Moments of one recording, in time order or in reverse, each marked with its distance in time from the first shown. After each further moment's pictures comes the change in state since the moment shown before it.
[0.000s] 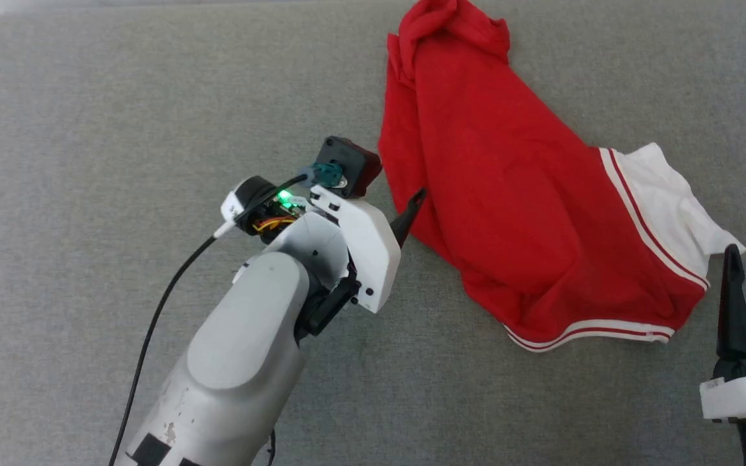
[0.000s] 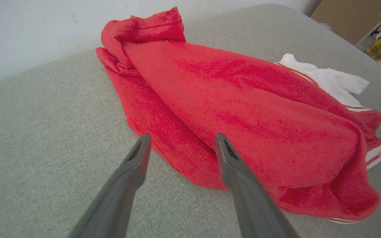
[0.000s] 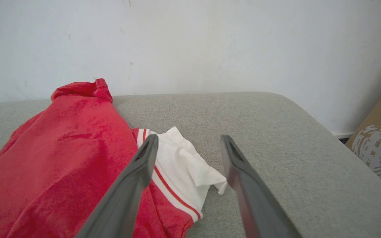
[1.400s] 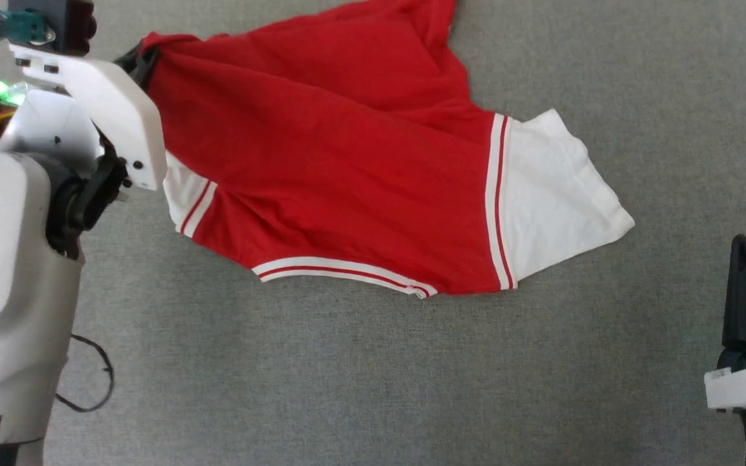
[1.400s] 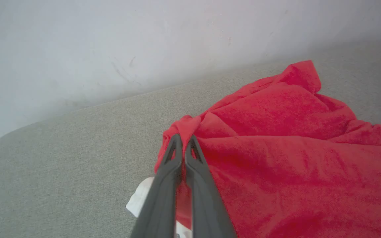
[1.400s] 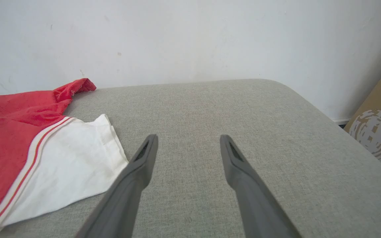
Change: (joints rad) left arm -0.139 0.363 0.233 -0.140 -0.120 0.083 0.227; right arm -0.025 0.000 -0.008 0.023 0.036 0.000 -0.017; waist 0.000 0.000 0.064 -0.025
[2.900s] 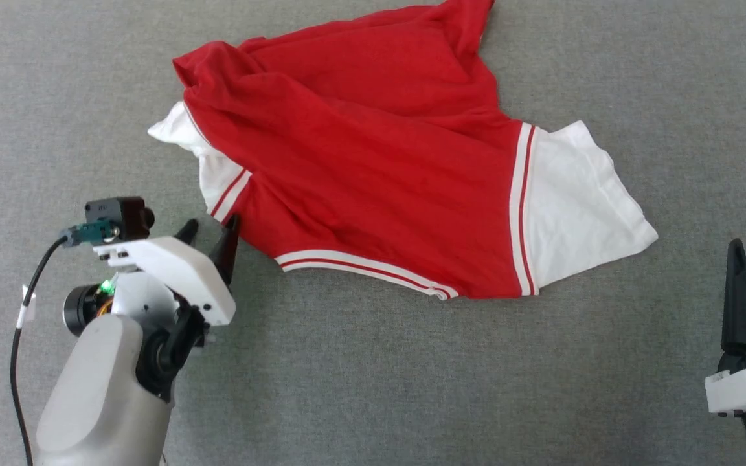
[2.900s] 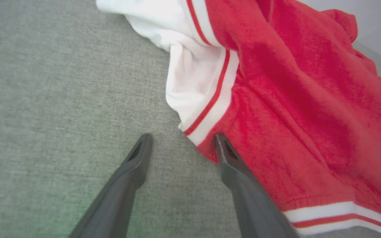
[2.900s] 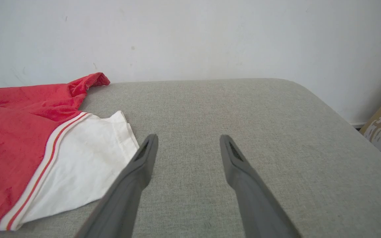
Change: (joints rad) left arm 0.382 -0.186 0.063 0.099 -0.170 0.124 -0.236; right arm 0.002 0.000 -0.002 -0.023 -0.028 0.000 0.060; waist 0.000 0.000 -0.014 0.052
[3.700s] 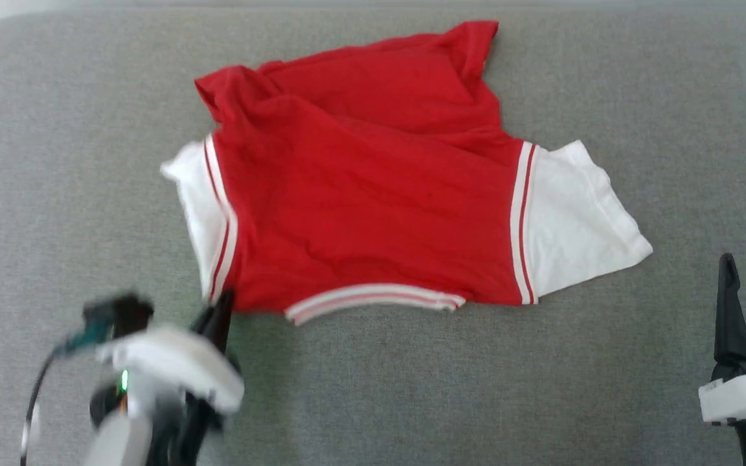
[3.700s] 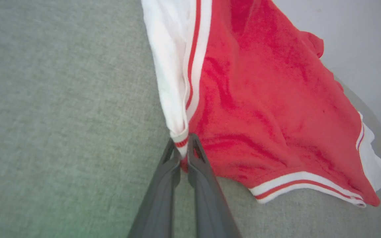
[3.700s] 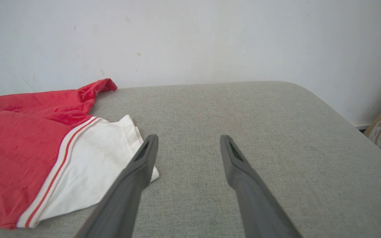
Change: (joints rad) left arm 0.194 -0.053 0.035 -0.101 -0.096 -0.029 -0.110; right arm 0.007 0.000 0.002 0.040 0.007 0.000 -0.001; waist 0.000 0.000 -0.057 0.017
